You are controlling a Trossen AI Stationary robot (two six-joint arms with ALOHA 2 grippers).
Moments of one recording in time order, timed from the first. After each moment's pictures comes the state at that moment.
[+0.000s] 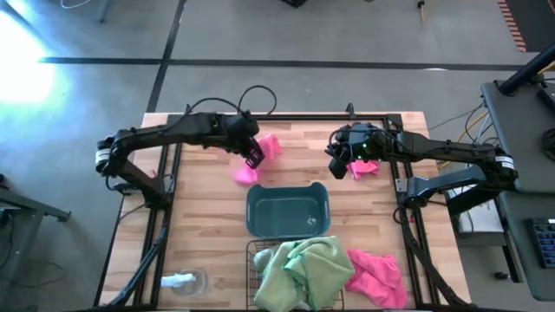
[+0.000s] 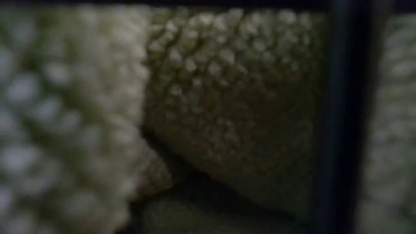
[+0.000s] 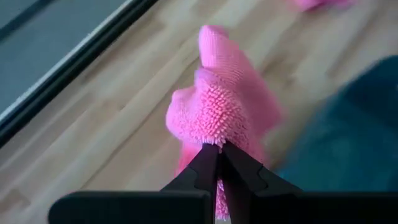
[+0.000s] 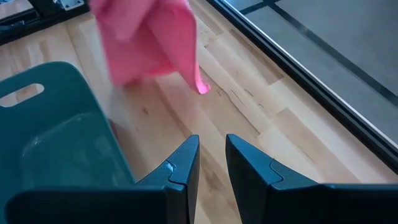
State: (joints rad) left arm 0.23 1.52 1.48 -0.98 -0.21 -0.43; right arm -0.22 1.12 0.99 -0.55 0.18 0.26
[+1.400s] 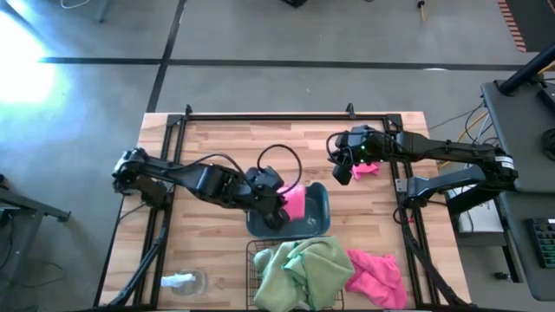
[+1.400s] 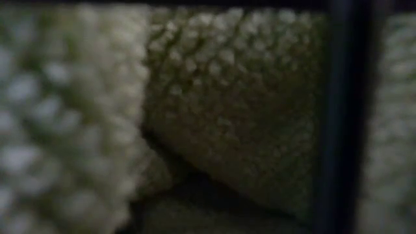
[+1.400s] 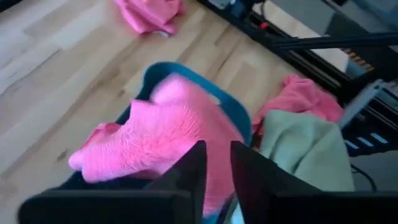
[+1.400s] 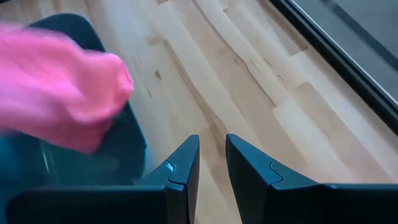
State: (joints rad) left arm -0.30 1.74 1.86 -0.95 -0.36 -0.81; right arm -0.22 1.12 0.99 -0.65 0.08 0.22
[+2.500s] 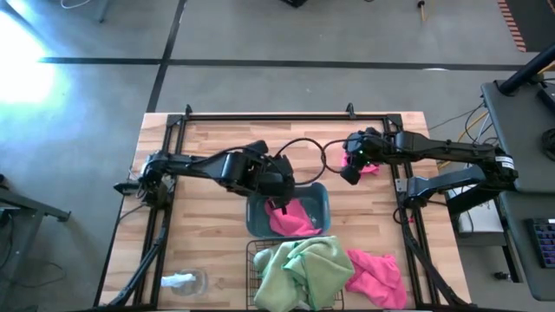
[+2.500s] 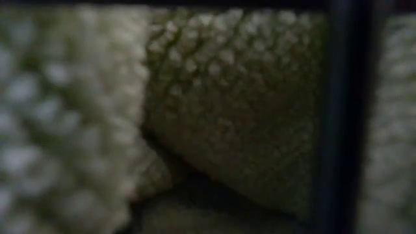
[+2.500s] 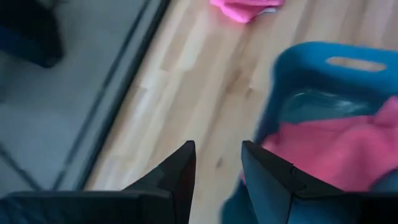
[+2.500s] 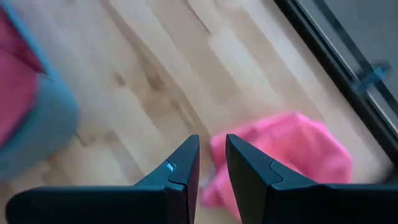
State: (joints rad) left arm -0.18 1.95 2.18 -1.39 -0.61 -0.40; right arm -0.22 1.12 0.99 -0.94 0.26 0.26
